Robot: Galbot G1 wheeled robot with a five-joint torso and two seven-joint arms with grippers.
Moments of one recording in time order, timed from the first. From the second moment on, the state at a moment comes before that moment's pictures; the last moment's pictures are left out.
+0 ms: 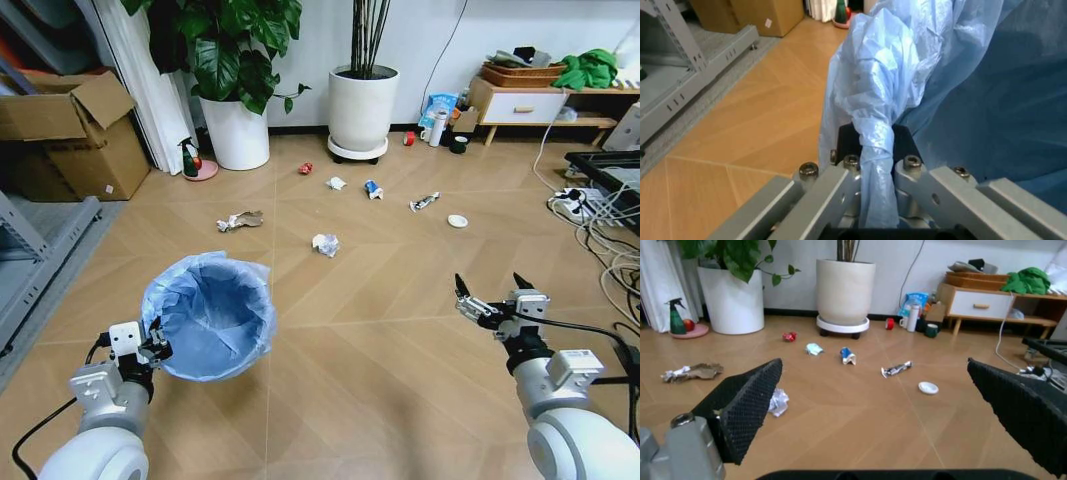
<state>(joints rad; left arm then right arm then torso) 1.62 -1.21 -0.65 -2.36 -0.49 0.48 -0.42 -1.60 1.35 0.76 2.33 0.23 -0.26 0.00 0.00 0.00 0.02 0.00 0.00</state>
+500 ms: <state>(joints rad) 1.62 -1.21 -0.65 -2.37 -0.49 0.47 -0.42 -1.60 1.35 0.76 2.33 0.22 -0.25 0.00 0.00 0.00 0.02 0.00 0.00</state>
